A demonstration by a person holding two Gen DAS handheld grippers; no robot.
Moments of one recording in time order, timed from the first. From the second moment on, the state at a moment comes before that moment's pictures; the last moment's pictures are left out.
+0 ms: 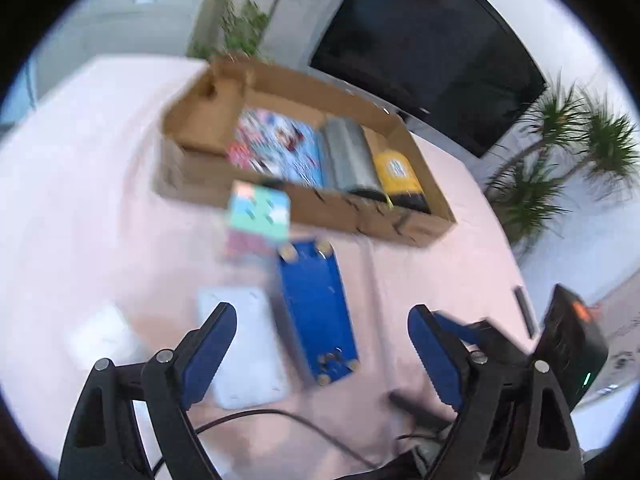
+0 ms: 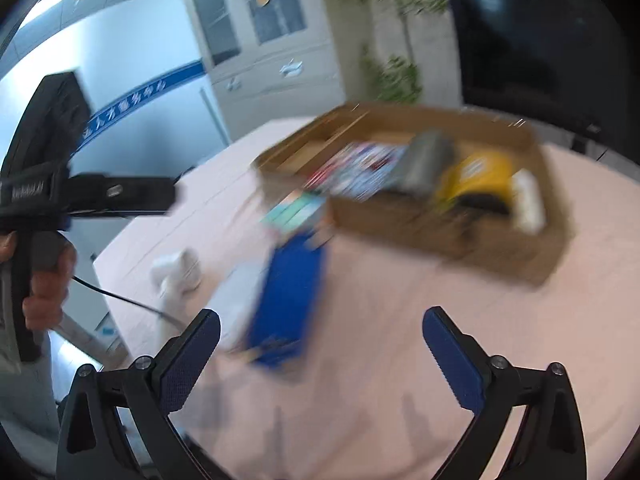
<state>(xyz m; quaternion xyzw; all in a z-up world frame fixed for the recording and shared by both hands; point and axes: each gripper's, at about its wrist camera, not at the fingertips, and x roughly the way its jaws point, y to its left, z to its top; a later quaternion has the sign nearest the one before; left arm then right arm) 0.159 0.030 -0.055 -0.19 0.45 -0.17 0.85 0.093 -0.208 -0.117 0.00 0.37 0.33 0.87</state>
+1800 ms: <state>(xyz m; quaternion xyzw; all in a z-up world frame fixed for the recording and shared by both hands) 0.204 -0.060 -0.117 -0.24 0.51 -0.27 0.78 0.173 -0.367 -0.243 0.51 0.48 0.24 0.68</state>
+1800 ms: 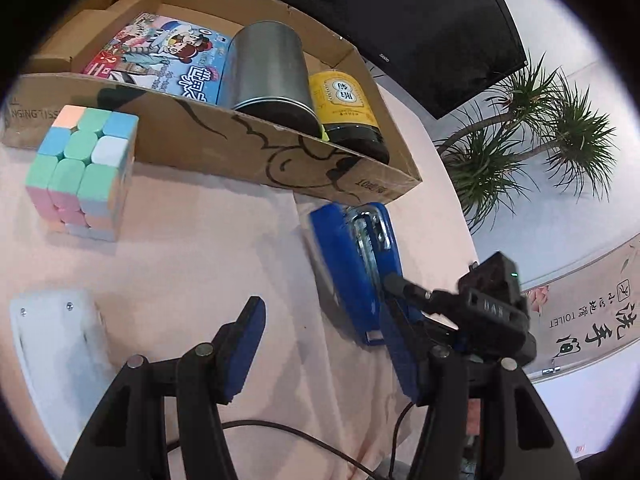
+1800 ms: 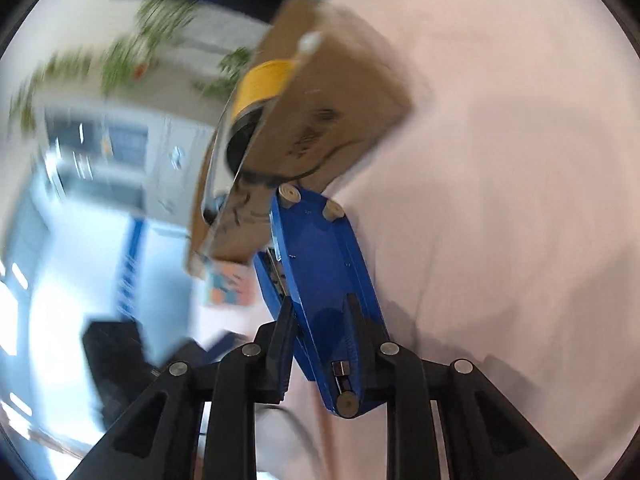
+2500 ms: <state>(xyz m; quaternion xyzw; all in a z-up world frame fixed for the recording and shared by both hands) 0.228 -0.088 -0.131 -0.22 0.52 -0.28 0.78 0.179 -0.295 -0.189 0.03 0.46 0.10 0.88</state>
